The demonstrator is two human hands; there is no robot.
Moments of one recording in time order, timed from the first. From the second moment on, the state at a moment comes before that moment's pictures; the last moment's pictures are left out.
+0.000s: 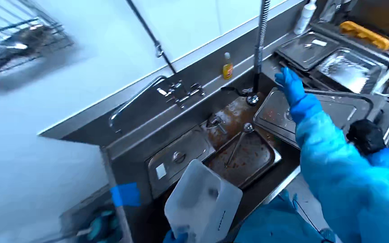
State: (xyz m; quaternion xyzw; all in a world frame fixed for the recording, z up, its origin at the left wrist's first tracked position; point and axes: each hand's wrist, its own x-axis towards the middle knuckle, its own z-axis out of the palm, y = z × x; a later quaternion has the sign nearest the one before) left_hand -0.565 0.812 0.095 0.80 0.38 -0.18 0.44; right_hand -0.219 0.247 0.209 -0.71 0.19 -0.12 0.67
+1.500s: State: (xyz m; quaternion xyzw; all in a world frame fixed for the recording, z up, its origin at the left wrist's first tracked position) left_hand -0.479 0.582 -0.056 0.75 0.31 -0.32 0.50; right_hand -0.309 0.325 0.240 -0.77 -0.05 -0.18 0.61
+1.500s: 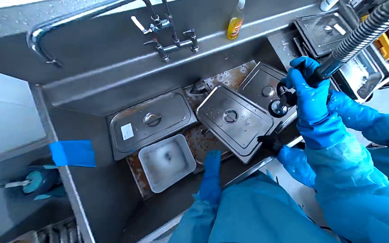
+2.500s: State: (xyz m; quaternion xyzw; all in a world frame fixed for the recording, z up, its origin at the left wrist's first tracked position) left_hand -0.461 0.499 -0.027 0.51 0.39 -0.25 0.73; right_hand -0.348 0.387 0.250 -0.69 -0.05 -0.12 0.71
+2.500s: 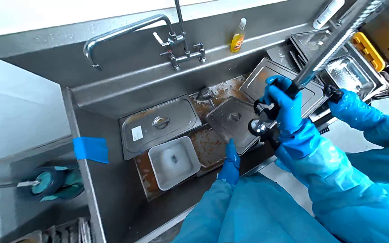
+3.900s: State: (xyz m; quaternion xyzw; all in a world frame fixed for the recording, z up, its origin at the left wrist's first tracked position) left_hand -0.475 0.613 0.117 0.58 0.25 -0.15 0.76; right_hand -0.268 0.343 0.280 -0.66 -0.11 -0.16 0.73
